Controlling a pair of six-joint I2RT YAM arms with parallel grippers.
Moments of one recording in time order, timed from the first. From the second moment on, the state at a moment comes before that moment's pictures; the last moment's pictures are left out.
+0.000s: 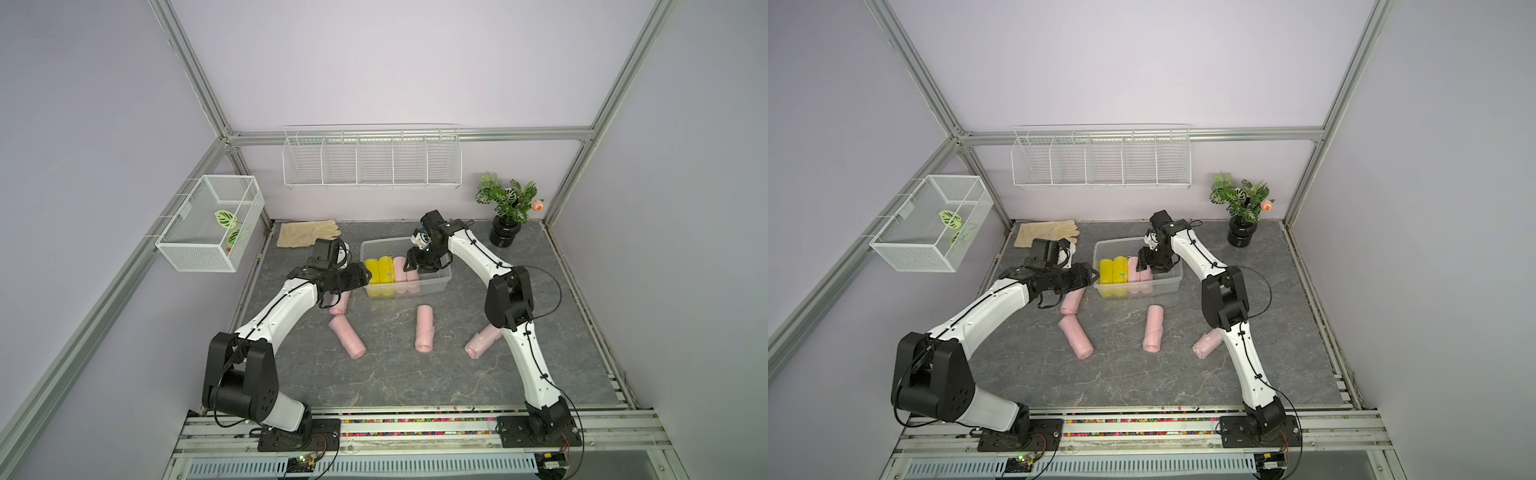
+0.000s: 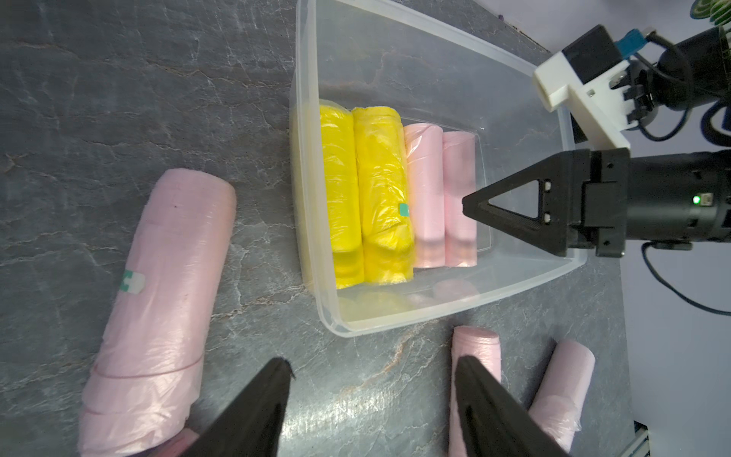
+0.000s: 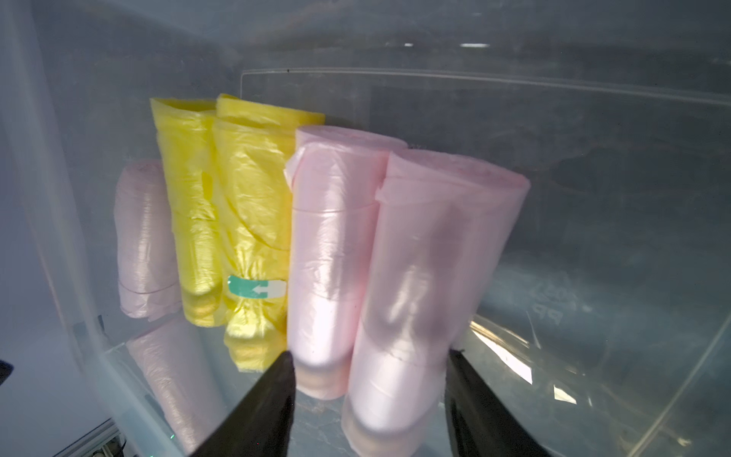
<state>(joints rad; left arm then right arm) -0.29 1.50 1.10 -0.45 0.32 -0.47 0.45 2.48 2.34 -1.09 -0.44 0.32</state>
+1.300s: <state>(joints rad) -0.29 1.53 1.10 -0.45 0.32 -0.45 0.48 1.32 0.99 -0.91 0.23 0.95</state>
